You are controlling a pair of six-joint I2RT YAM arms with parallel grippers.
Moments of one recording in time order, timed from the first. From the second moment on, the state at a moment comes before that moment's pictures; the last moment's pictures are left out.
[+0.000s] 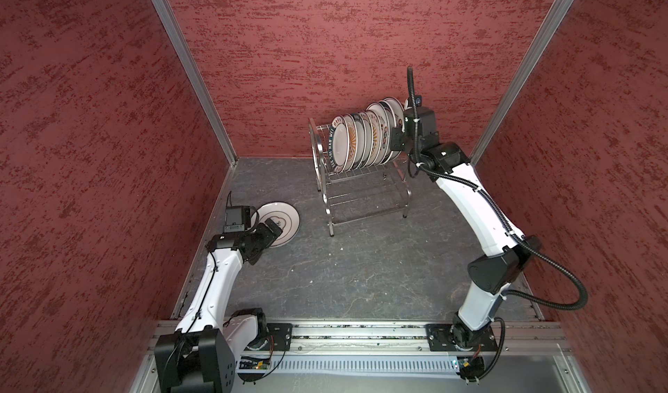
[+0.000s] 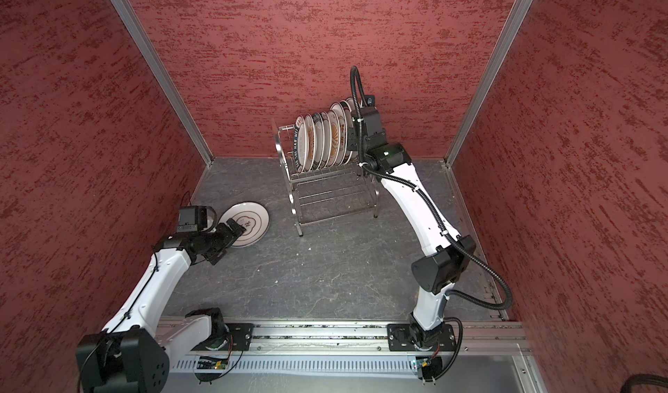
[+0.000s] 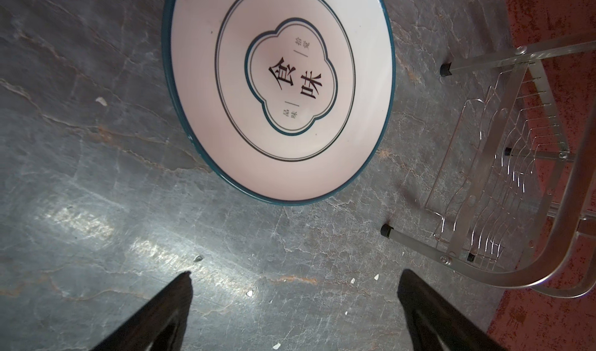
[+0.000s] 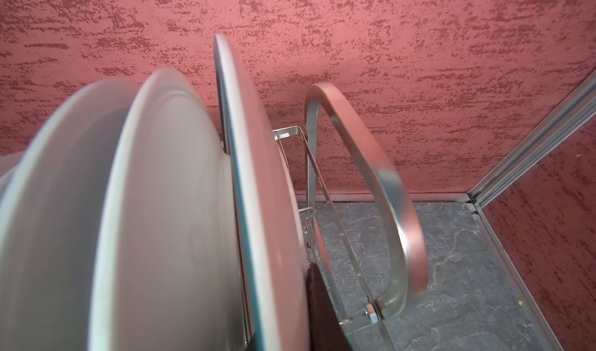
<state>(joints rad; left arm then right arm) 0.12 1.05 0.75 -0.75 0.24 -0.73 0.48 1.80 2.10 -0.70 0.42 0.24</state>
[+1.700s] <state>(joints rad) 0.12 0.94 0.73 -0.74 0.23 -0.75 0.52 1.68 2.12 -0.46 0.75 -0.14</state>
